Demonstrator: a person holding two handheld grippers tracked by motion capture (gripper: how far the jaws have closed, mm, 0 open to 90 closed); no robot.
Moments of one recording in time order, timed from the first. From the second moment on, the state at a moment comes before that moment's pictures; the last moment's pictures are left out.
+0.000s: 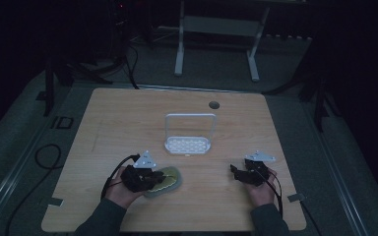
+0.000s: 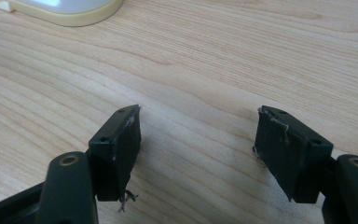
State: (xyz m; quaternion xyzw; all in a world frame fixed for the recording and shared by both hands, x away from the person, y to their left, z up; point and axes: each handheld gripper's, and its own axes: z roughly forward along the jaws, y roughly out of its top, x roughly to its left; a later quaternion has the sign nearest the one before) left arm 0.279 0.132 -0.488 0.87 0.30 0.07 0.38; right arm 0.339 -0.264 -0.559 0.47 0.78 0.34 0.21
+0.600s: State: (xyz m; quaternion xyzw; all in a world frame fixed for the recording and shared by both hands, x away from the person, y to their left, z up) left arm 0.299 0.133 -0.462 0.90 0.28 0.08 0.33; right arm 0.339 -0.264 -0.559 0.47 0.78 0.34 0.21
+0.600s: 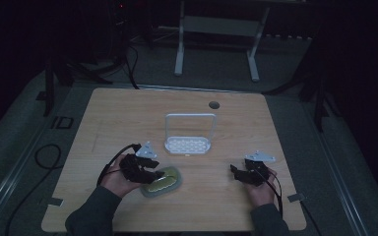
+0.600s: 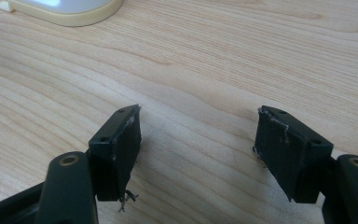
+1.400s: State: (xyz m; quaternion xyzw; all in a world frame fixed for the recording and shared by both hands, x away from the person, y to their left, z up) left arm 0.318 0.125 -0.440 0.92 0.27 0.08 0.27; right arm 0.339 -0.264 -0.559 0.47 0.78 0.34 0.21
